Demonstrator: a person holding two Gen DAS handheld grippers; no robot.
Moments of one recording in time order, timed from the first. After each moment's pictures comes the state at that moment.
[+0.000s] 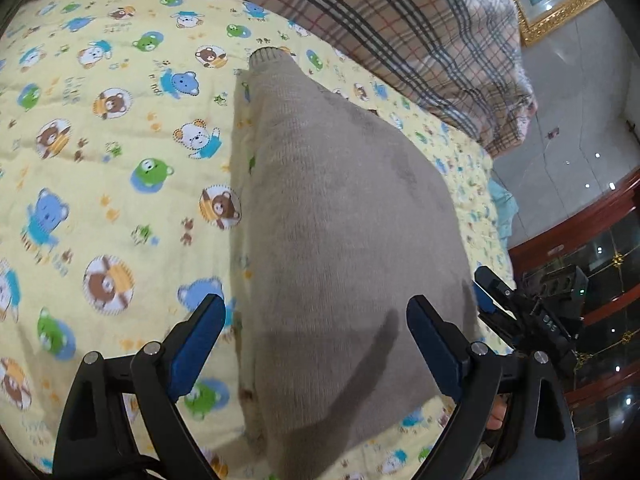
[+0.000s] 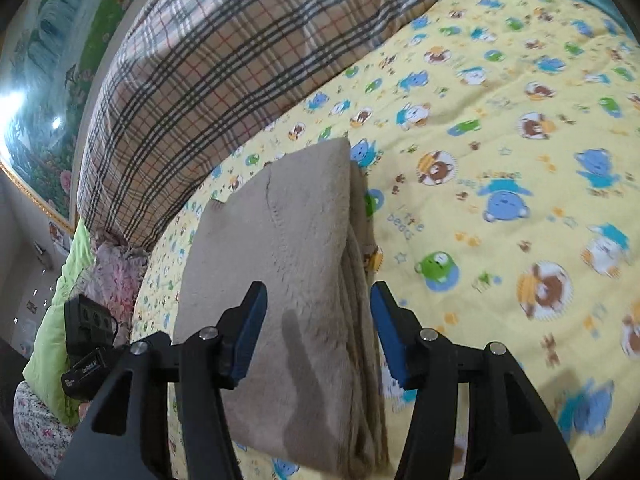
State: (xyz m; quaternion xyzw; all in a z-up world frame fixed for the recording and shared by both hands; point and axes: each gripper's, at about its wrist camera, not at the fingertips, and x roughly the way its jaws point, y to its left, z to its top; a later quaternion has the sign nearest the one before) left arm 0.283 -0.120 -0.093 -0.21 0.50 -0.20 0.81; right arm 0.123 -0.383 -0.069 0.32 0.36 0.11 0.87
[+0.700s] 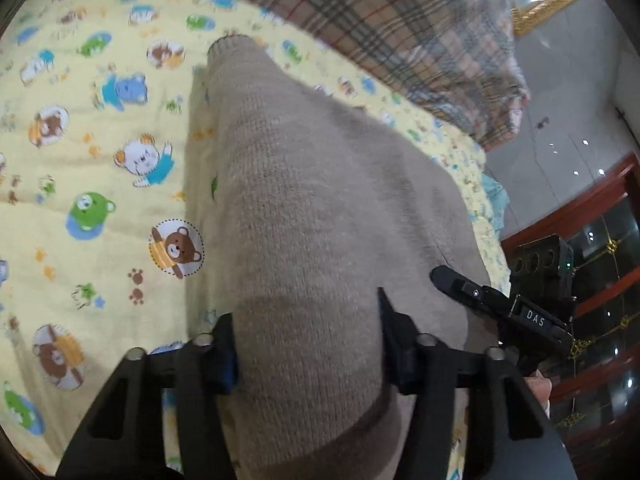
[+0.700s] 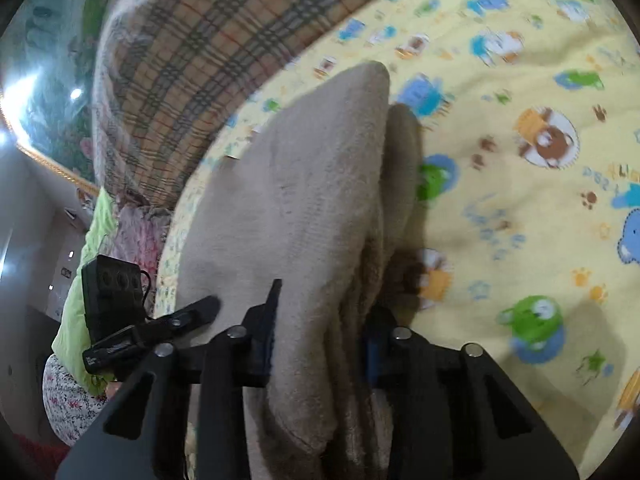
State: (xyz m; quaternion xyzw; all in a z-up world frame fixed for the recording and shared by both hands) left arm 0.322 -0.147 -0.107 -0.21 0.49 -0.25 0.81; right arm 0.181 -0.361 -0.098 0.32 0.41 0.21 0.83
